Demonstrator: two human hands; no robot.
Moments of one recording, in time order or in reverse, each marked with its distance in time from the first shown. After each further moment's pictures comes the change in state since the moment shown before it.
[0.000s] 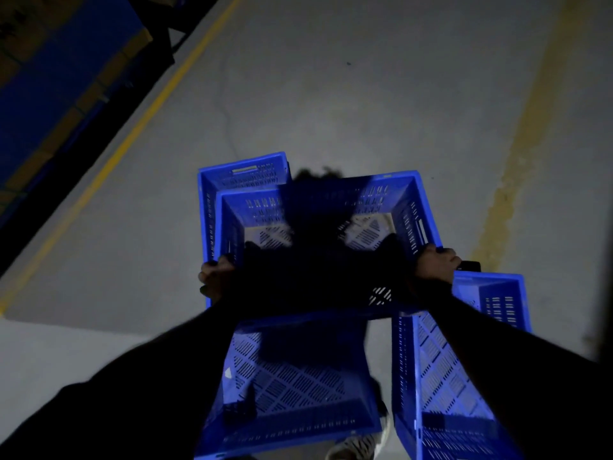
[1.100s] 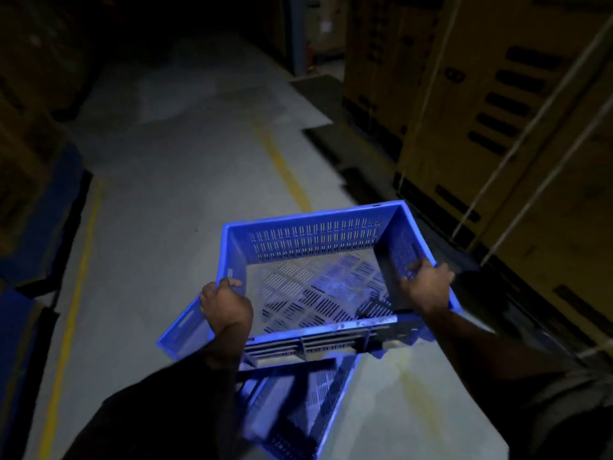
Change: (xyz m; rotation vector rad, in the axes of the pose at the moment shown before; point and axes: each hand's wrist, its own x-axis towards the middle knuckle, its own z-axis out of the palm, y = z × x) left_hand -0.133 -0.026 -0.448 -0.034 -0.311 1.255; right_hand -0.609 0.092 -0.200 0.522 0.623 0.557
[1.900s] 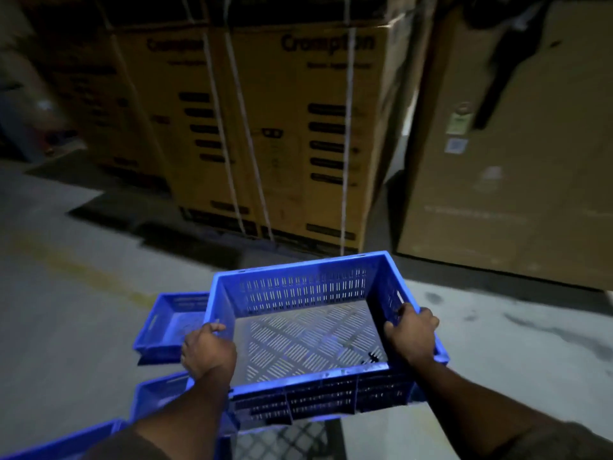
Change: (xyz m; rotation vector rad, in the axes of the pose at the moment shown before) left_hand -0.433 0.091 0.024 0.054 -0.448 0.542; right_hand -0.348 0.430 -0.199 0.098 0.292 0.708
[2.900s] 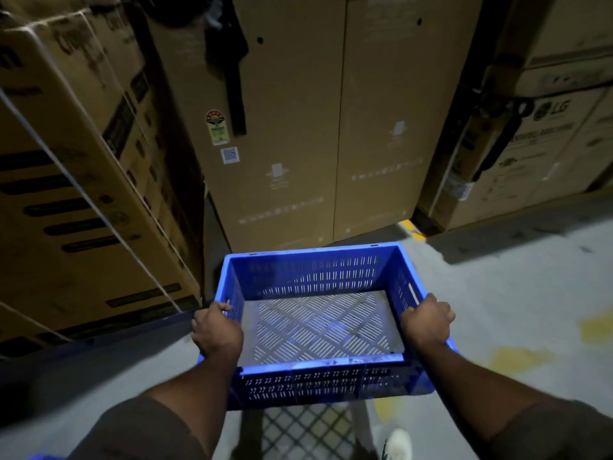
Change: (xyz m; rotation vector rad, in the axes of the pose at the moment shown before) left_hand -0.175 0.410 0.270 0.048 -0.418 0.606; right_hand 0.166 0.314 -0.184 0.104 0.461 0.813
